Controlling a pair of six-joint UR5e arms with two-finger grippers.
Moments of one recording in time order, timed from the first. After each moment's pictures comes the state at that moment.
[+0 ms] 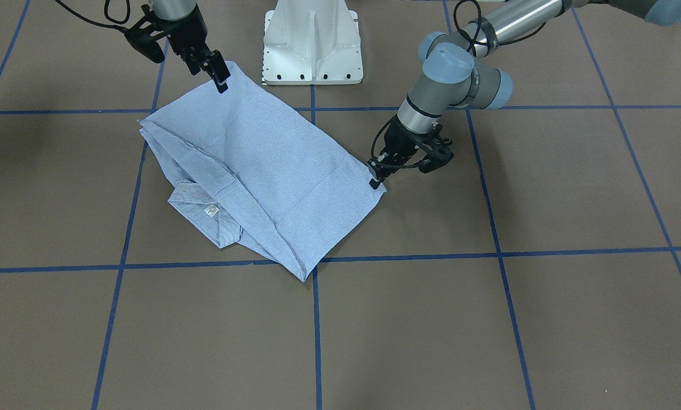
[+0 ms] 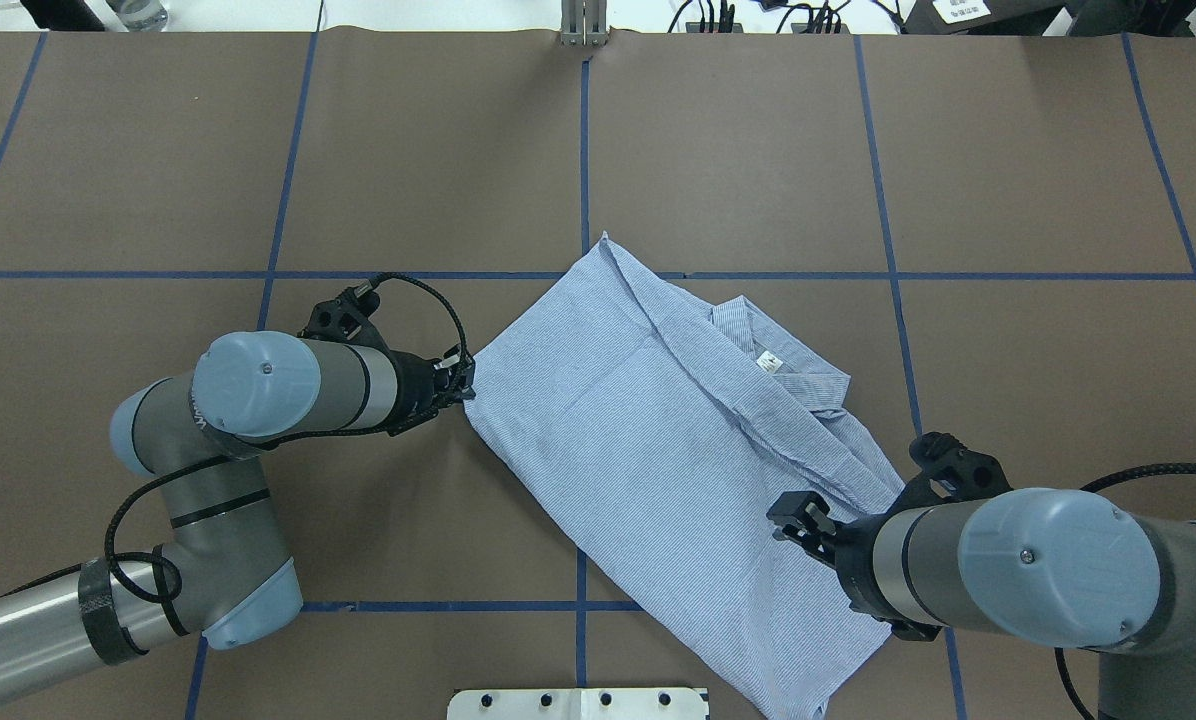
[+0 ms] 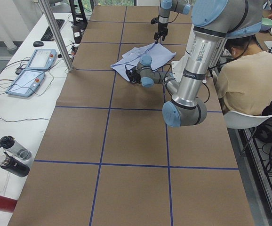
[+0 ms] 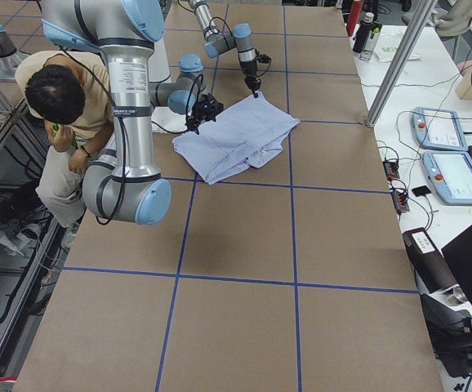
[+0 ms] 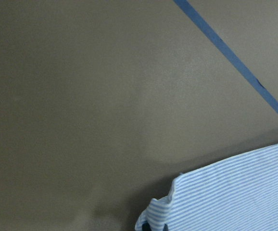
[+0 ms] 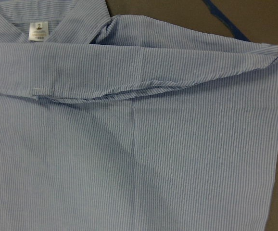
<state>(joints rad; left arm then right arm) -0.48 -1.99 -1.62 -2.27 -1.72 -1.92 0.24 -1.47 2.30 -1.53 1.67 2.16</state>
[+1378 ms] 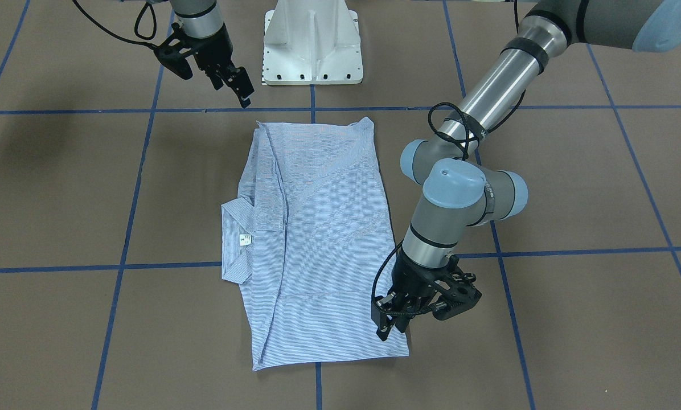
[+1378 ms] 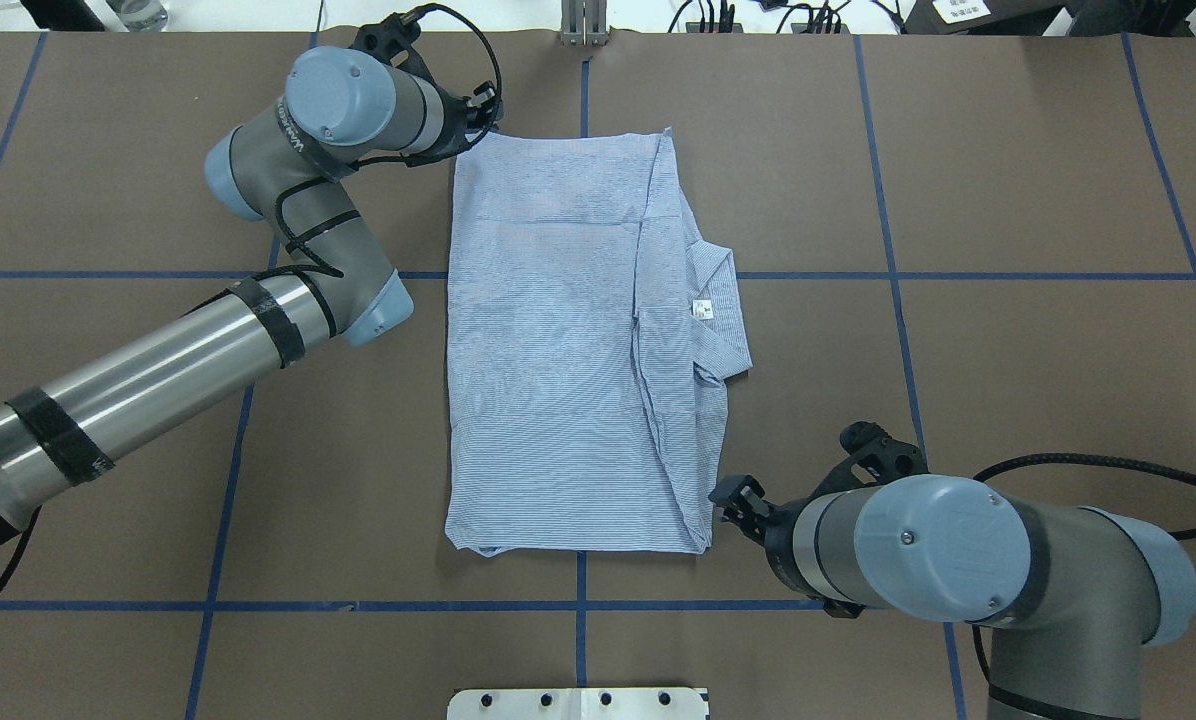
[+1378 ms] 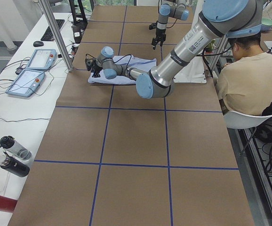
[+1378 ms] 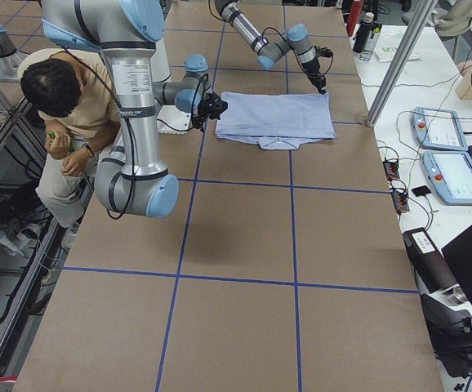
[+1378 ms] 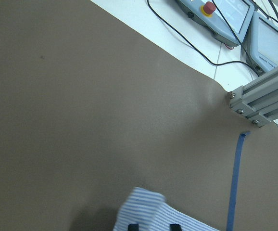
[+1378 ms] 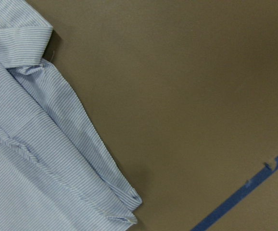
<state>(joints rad) -0.78 -2.45 -0.96 -2.46 -1.70 -1.60 0.24 -1.32 2.15 -1.53 1.63 2.17</state>
